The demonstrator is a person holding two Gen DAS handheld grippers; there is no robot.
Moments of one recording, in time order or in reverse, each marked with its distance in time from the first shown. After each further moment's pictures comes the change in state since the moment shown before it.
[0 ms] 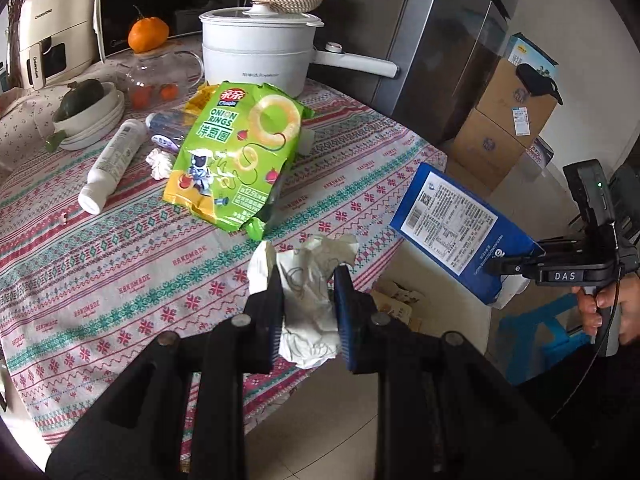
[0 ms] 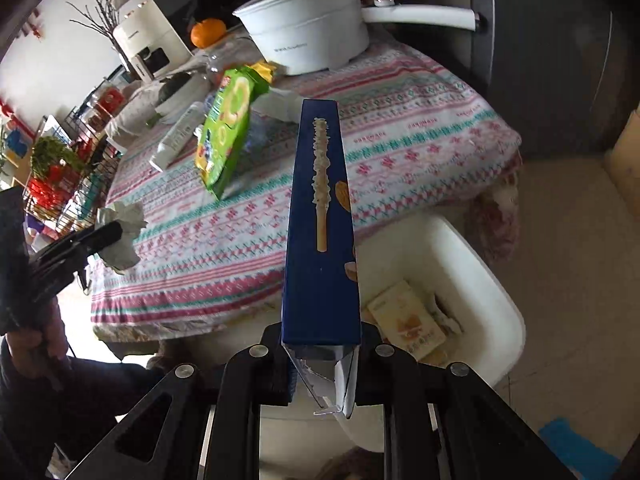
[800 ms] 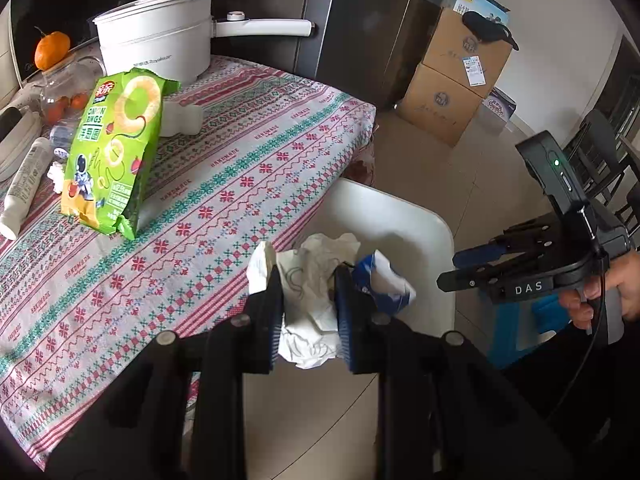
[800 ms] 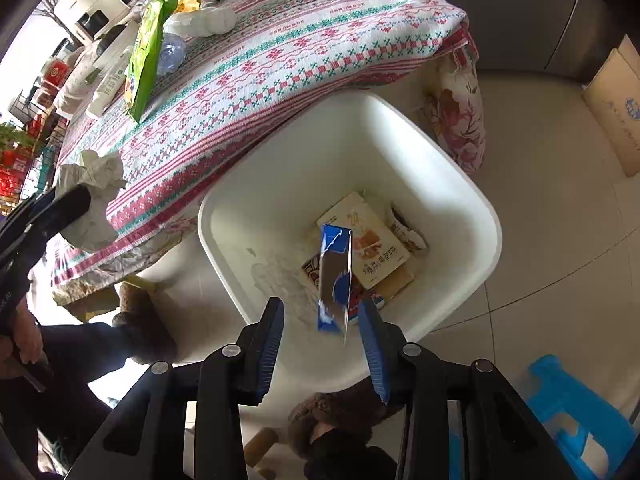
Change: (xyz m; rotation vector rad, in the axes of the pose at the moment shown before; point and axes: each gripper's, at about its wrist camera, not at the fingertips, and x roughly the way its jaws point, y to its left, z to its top) left arm 0.049 -0.091 -0.009 0.147 0.069 -0.111; right arm 0.025 -0.039 -0.035 0.072 0.154 -0.076
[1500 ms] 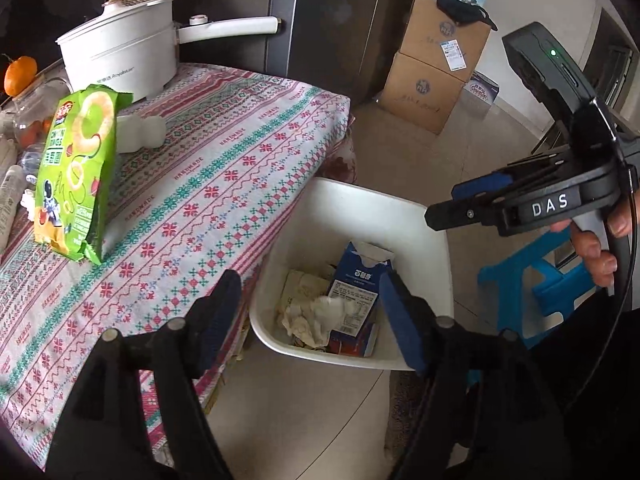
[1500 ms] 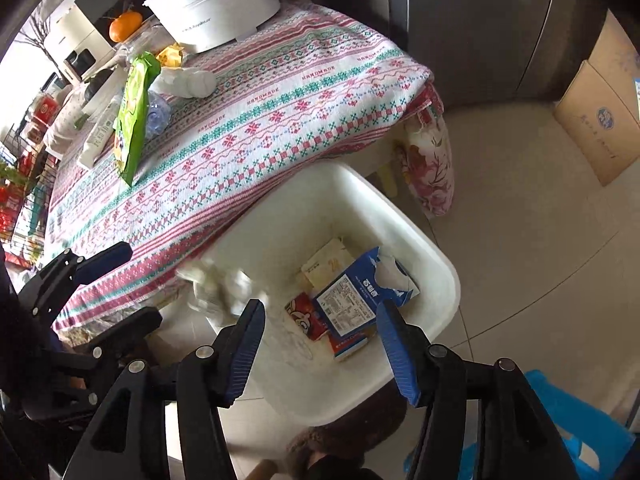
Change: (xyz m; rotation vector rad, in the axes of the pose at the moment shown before) left arm 0.018 -0.013 0.003 0.081 -0.009 -0.019; right arm -0.038 -0.005 0.034 0.053 -0.128 -0.054
